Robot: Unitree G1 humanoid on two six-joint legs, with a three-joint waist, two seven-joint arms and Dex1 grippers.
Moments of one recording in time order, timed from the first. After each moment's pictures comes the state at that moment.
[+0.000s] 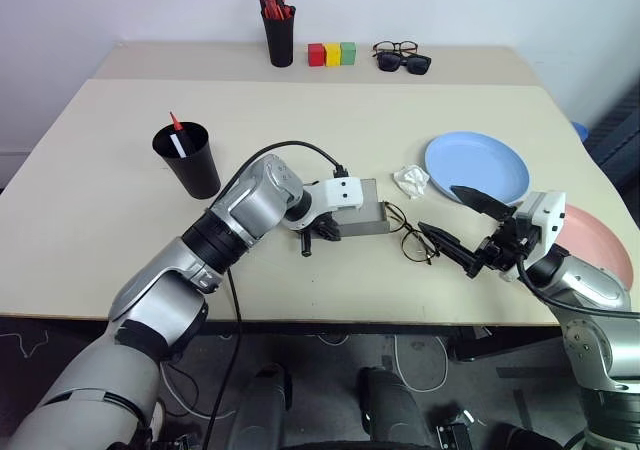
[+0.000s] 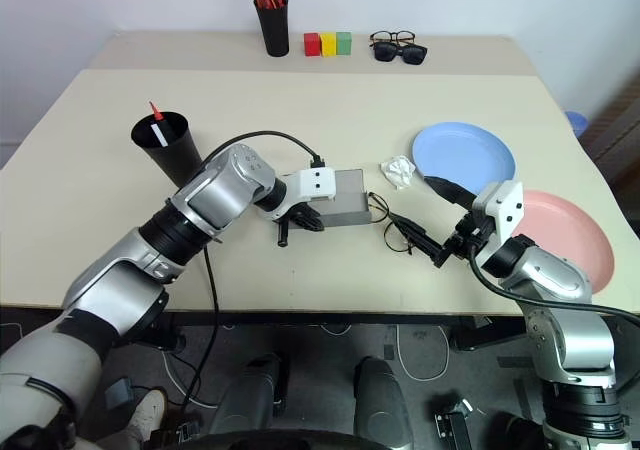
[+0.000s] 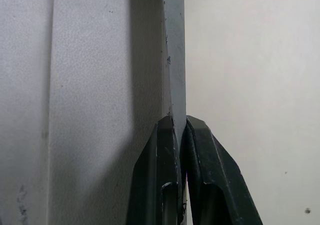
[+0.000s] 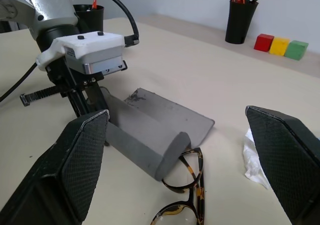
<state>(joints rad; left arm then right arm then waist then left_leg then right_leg) -1.03 0.37 -0.65 0.29 0.09 0.73 -1.20 -0.05 -0.60 -0.25 -0.30 0.56 0.23 0.82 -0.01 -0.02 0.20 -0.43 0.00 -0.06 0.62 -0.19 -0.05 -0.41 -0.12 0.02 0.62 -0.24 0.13</state>
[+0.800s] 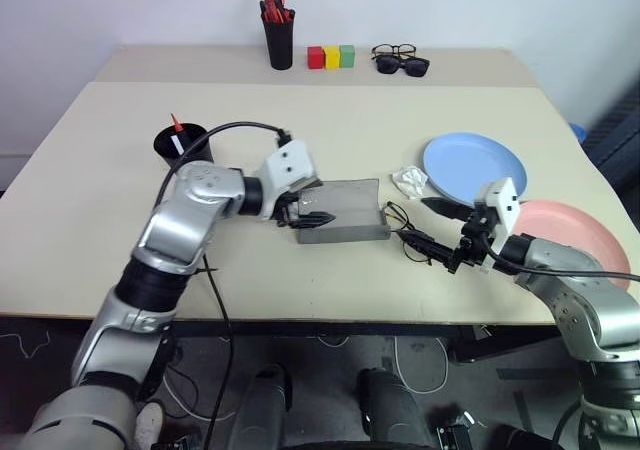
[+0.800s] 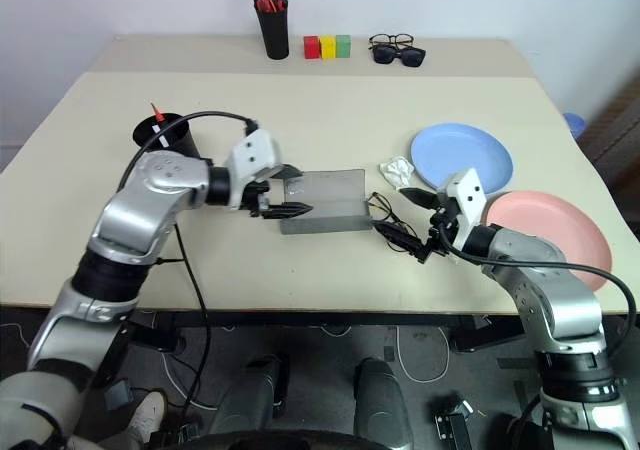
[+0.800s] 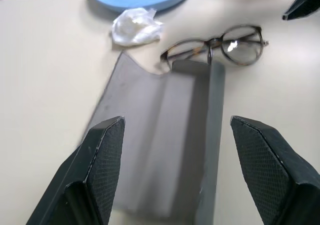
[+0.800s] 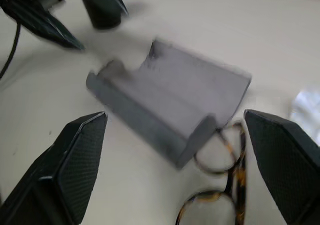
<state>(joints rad) -0.67 0.56 -0.18 -0.13 -0.15 0.62 -1.10 -0.22 -0.69 -0.12 -0.18 0.57 0.56 0.85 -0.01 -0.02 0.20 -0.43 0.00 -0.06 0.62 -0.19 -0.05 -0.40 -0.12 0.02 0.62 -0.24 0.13</state>
